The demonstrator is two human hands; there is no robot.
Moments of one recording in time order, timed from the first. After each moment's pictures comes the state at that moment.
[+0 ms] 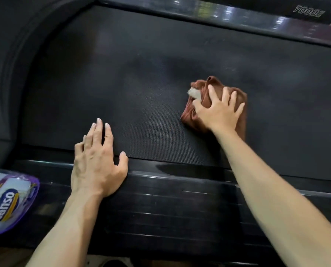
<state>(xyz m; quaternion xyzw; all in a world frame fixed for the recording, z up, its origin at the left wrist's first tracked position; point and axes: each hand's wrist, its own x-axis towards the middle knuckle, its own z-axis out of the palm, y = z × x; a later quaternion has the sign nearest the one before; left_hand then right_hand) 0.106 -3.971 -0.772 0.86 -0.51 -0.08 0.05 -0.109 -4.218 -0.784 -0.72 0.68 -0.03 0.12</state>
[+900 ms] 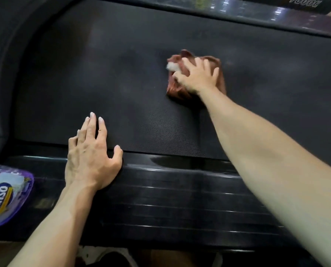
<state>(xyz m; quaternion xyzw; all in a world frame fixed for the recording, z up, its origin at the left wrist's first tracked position) 0.105 -3.971 -0.772 0.86 -0.50 -0.08 0.05 -0.056 -4.290 -0.770 -0.79 0.59 0.03 0.14</state>
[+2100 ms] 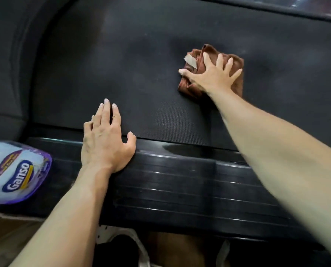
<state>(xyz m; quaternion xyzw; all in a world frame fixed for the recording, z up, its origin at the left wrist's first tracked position) 0.102 -3.972 -0.765 0.86 -0.50 -0.08 0.03 -0.062 -4.253 -0.774 -0.75 0.65 0.02 0.12</state>
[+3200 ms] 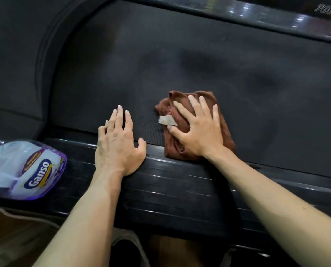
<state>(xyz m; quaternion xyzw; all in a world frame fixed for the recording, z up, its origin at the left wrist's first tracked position) 0.105 -3.971 -0.771 0.86 -0.50 -0.08 0.04 -0.075 -4.118 -0.793 -0.88 0.46 -0.05 0.08</state>
